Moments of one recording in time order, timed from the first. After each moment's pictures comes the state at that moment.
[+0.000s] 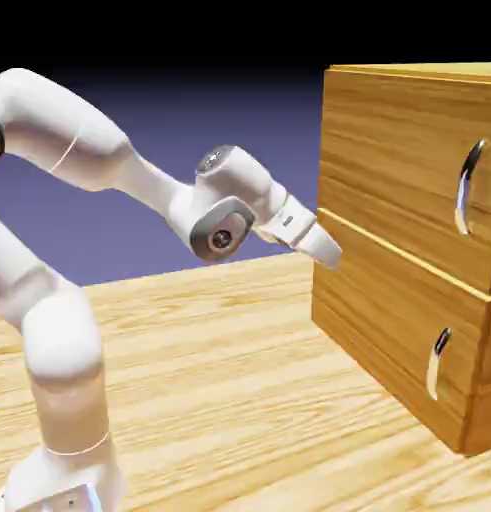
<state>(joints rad) 0.06 -0.58 -0.05 -2.78 -0.12 3.03 0.70</state>
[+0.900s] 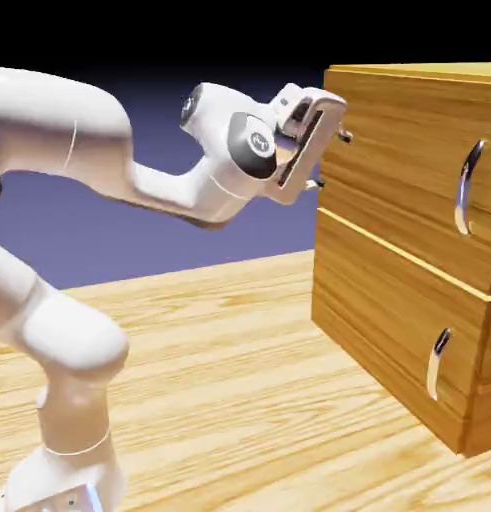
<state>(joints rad) 0.56 -0.71 -0.57 -2.48 -1.29 2.99 0.28</state>
